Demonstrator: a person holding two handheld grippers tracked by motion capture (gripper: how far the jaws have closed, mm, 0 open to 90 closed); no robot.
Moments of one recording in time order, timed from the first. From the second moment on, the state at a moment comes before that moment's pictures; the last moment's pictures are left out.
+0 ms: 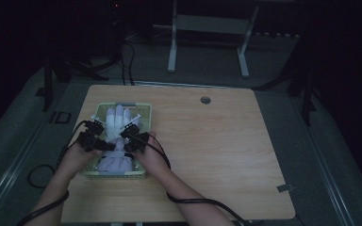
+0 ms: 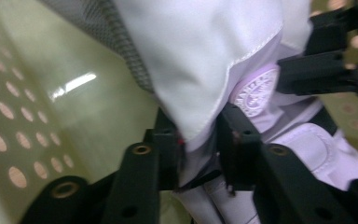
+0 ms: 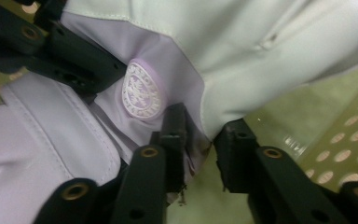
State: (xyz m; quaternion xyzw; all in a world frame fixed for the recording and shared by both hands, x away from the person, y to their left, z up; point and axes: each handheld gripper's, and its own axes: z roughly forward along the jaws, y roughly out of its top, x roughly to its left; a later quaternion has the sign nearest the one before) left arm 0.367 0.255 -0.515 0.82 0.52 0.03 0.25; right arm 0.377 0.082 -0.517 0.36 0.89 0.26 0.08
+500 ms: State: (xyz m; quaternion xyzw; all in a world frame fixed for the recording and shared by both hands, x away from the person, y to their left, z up) left arm 0.347 0.258 -0.497 0.79 0.52 0.14 0.31; right arm 0.377 0.040 -0.481 0.30 0.88 0.38 0.04
